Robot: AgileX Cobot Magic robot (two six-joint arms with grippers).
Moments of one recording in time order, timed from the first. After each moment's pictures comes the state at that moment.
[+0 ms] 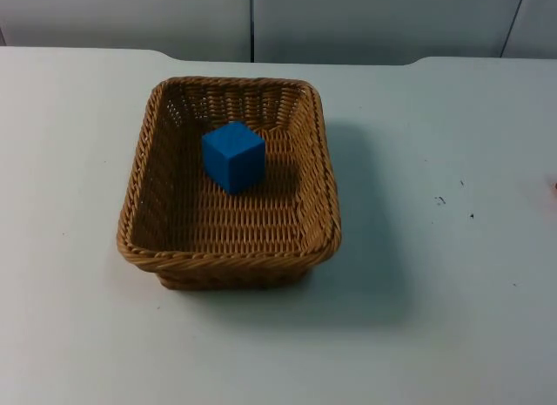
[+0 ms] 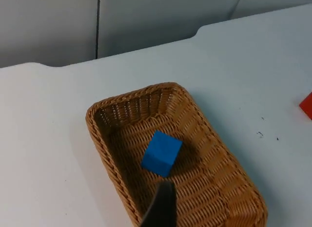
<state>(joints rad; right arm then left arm) 0.71 0.61 -0.83 -0.03 0.57 -0.08 -0.13 1.02 -1.07 -0.55 0.81 0.44</state>
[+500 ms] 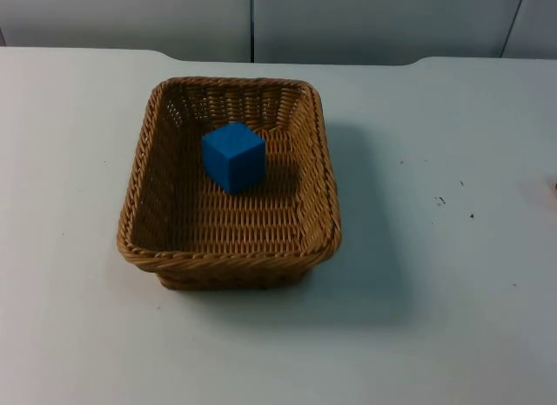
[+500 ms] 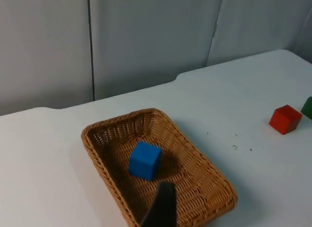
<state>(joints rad) 0.71 0.50 -0.72 -0.04 0.79 -0.08 -0.13 0.40 -0.78 -0.51 0.88 0.38</state>
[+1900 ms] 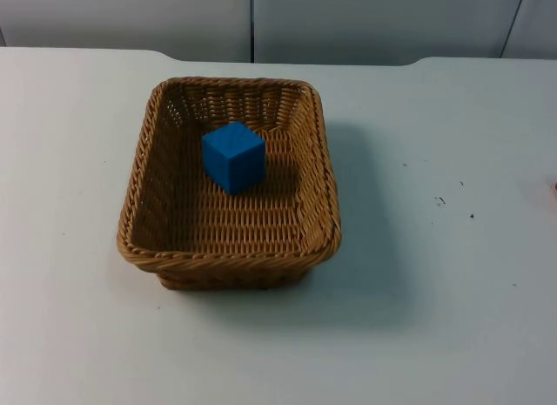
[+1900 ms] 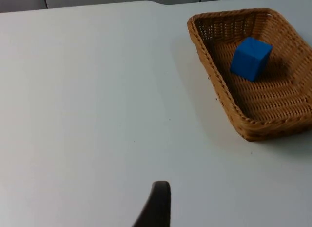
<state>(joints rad) 0.71 0.00 -0.52 0.02 1.08 -0.07 -0.13 0.00 -0.51 -0.08 1.09 0.02</state>
